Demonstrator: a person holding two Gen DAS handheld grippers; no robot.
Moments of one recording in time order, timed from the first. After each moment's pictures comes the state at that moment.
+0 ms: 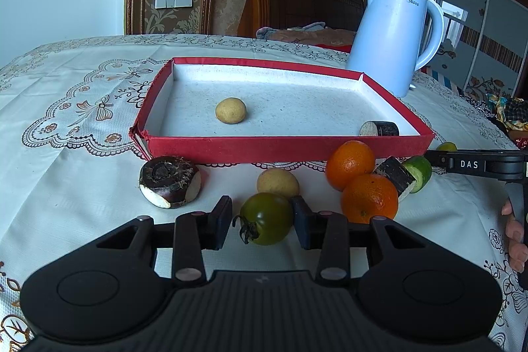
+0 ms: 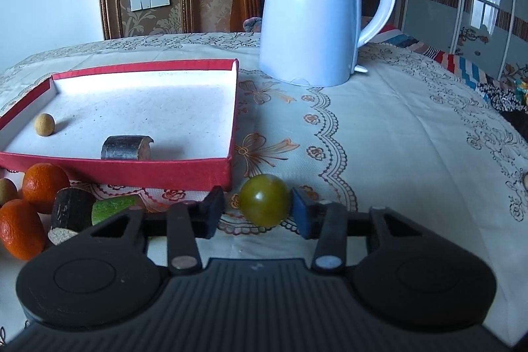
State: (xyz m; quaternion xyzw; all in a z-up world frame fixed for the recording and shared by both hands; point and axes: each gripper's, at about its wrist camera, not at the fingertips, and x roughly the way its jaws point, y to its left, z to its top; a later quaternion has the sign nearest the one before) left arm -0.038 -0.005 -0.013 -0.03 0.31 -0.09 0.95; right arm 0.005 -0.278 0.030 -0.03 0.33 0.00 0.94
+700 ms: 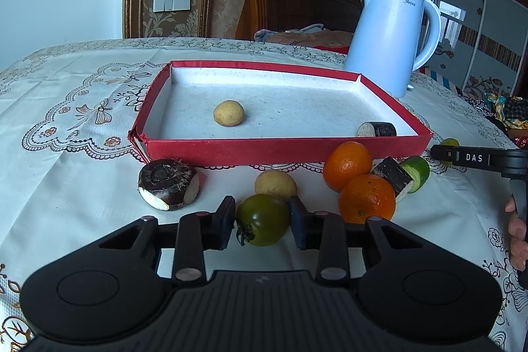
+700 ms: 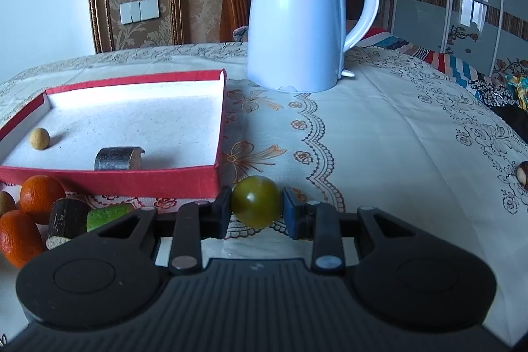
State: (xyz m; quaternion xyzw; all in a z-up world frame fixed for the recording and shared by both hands) left arm -0.038 -0.007 -0.013 -0.03 0.30 -0.10 0.95; right arm -0.001 -0.287 0.032 -0.01 0.31 -0.02 0.95
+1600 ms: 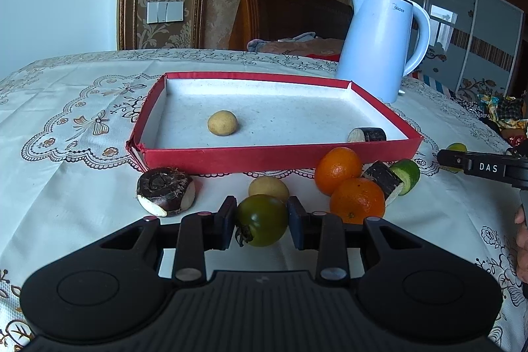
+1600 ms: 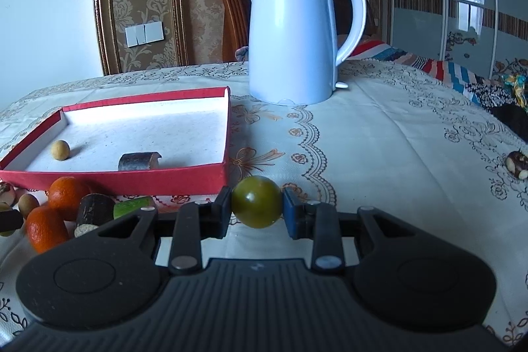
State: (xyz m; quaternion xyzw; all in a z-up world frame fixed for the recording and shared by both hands) left arm -0.045 -0.007 -0.010 -0.02 0.28 -0.11 0.95; right arm -0.037 -0.287 0.040 0.00 0.27 -0.01 0.96
